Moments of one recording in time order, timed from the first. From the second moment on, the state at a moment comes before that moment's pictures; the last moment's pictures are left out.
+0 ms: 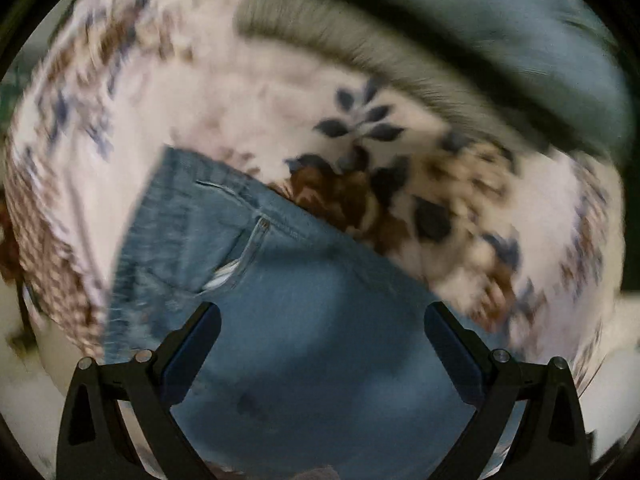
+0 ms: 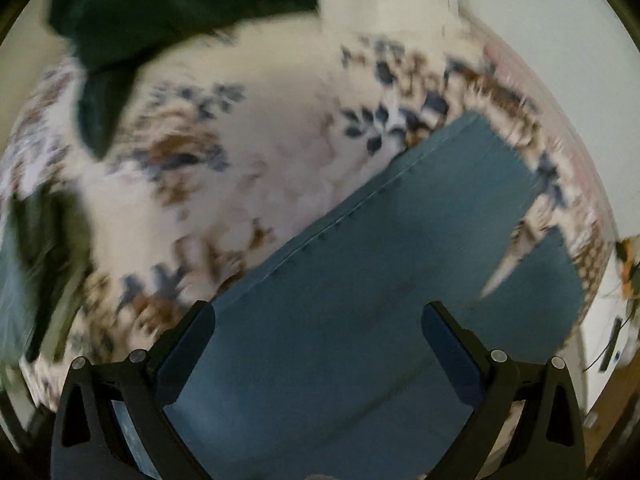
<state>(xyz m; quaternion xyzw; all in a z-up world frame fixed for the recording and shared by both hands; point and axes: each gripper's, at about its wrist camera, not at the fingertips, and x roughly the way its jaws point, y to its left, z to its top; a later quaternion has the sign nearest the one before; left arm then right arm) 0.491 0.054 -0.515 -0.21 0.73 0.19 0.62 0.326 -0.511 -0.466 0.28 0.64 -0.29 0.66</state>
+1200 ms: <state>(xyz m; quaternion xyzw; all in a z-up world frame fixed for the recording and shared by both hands) 0.198 0.047 -0.375 -0.35 0.57 0.13 0.73 0.122 -0.547 -0.484 0.31 0.60 -0.23 0.70</state>
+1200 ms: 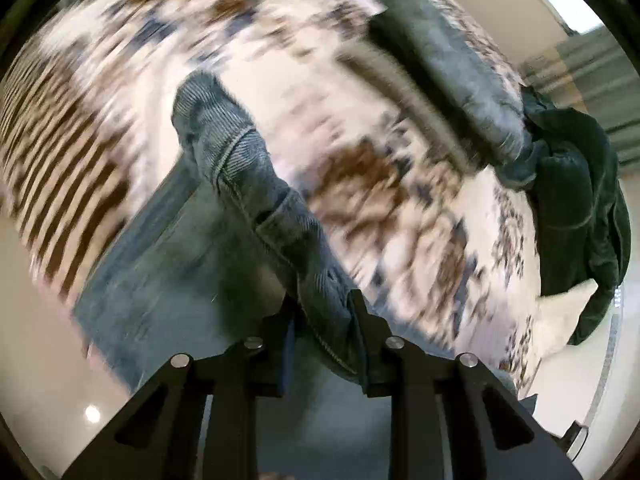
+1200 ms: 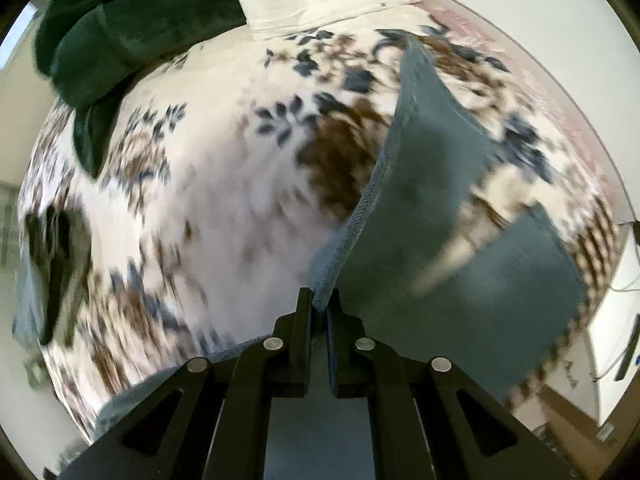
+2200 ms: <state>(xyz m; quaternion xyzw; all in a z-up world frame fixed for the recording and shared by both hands) 0.113 0.056 -0.495 -0.35 0.60 0.20 0.69 -0.120 -0.725 -0.580 0.52 0.55 -0.35 0.54</state>
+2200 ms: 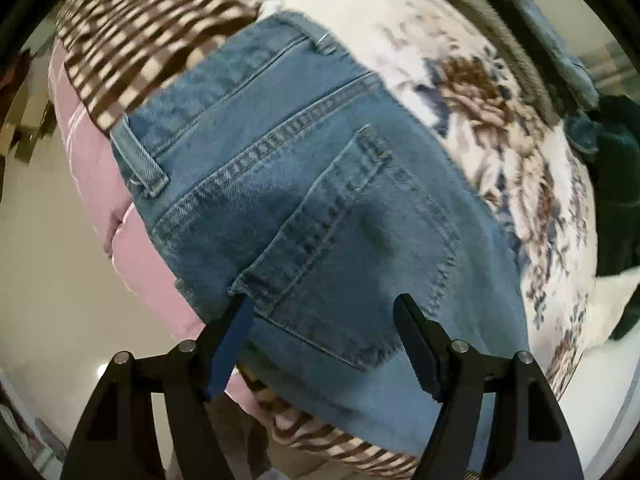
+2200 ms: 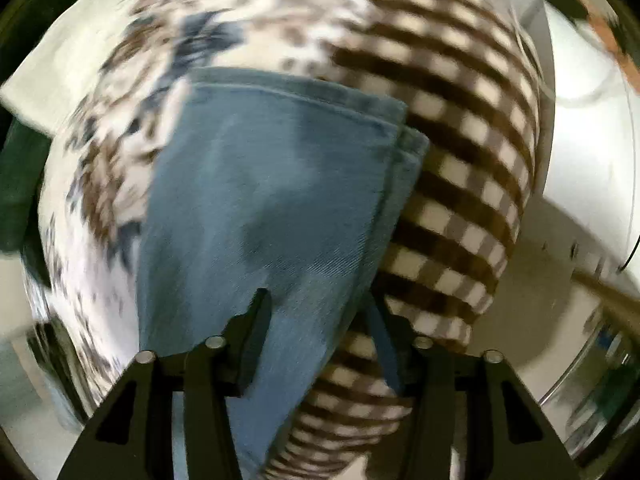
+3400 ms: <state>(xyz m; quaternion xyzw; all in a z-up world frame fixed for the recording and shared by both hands) 0.071 0.125 -0.476 -0.41 0.54 0.20 0.71 -0.082 -0.506 -0.539 0.37 0.67 -0.20 0.61</state>
